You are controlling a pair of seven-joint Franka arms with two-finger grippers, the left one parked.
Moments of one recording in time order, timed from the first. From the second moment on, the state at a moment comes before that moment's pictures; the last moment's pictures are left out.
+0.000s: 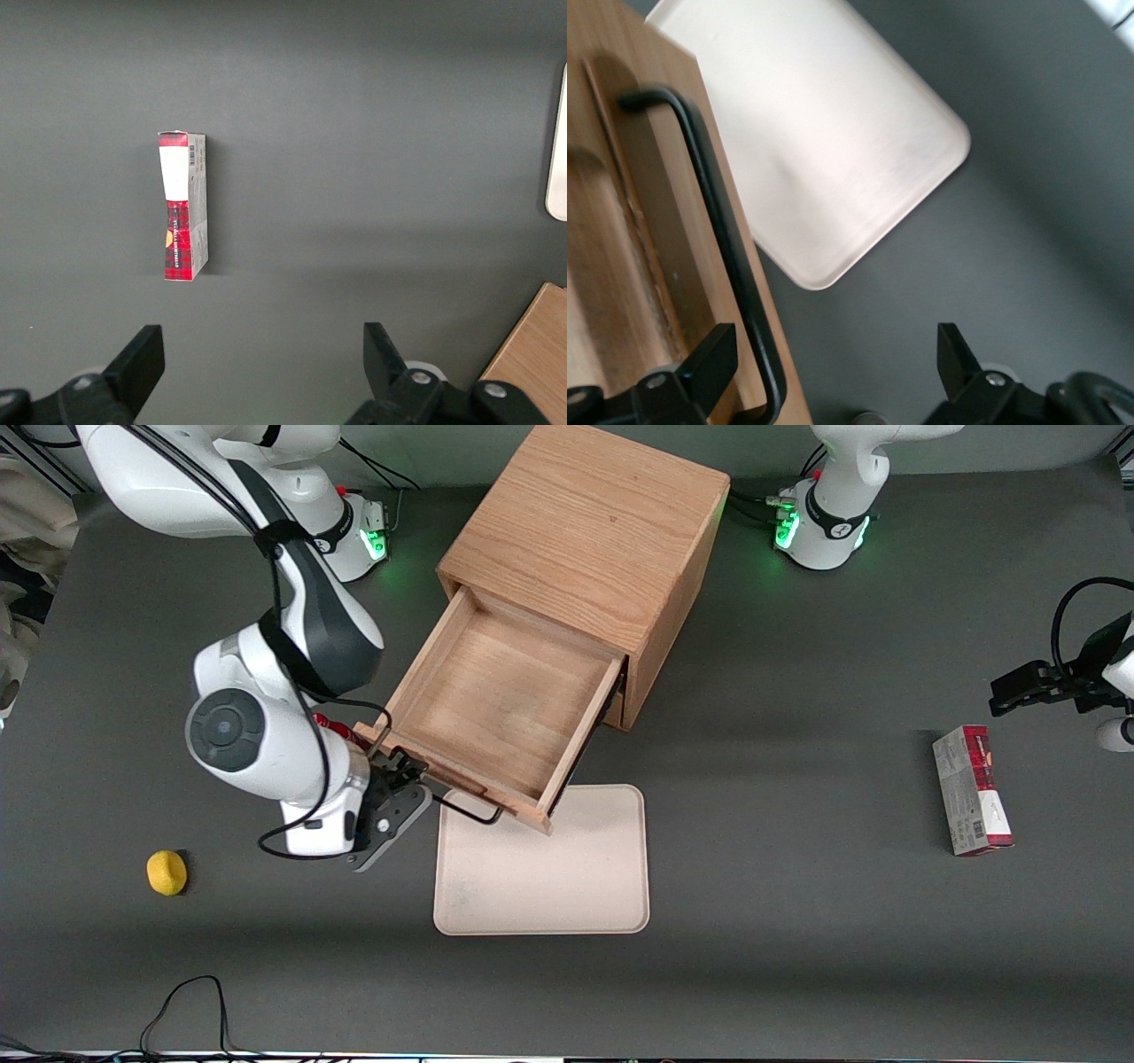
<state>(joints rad) 0.16 0.54 0.25 -1.31 -0.05 1.86 -0.39</state>
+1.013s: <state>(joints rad) 0.14 -0.07 -0.13 -1.78 0.00 1.68 -0.13</state>
